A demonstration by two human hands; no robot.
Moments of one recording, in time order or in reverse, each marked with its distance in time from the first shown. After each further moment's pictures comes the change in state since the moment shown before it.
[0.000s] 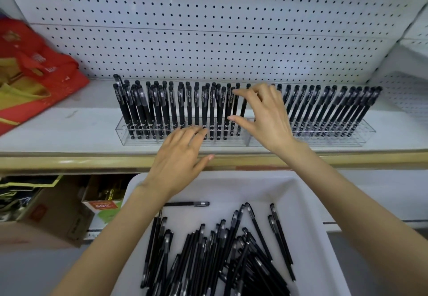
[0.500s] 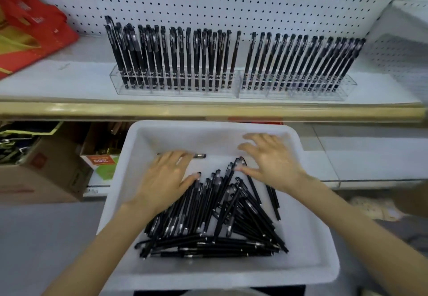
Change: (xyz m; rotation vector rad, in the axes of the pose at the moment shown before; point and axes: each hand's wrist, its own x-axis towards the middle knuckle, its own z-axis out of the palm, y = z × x) left_hand -0.132 0.032 0.053 -0.042 -0.164 -0.013; right_hand -0.180 -0.042 -0.045 -0.102 -0.644 -0.024
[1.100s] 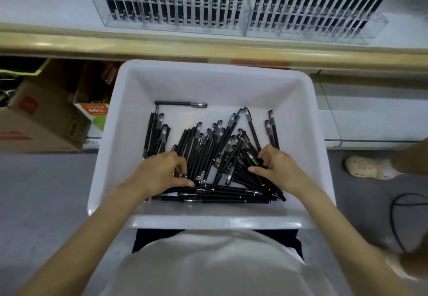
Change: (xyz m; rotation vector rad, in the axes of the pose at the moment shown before) left_hand -0.062 0.004 0.054 -0.318 -0.507 -0.143; right_hand -0.095 -0.030 0.066 0.635 -0.392 0.546
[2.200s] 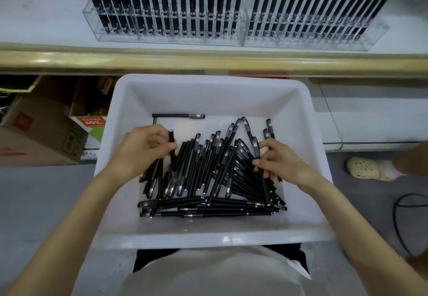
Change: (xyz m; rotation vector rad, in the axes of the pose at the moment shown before) left_hand 0.007 -0.005 -0.067 -0.684 0.349 -0.081; right_hand 0.019 -0.019 -0.032 0.572 -0.119 0.027
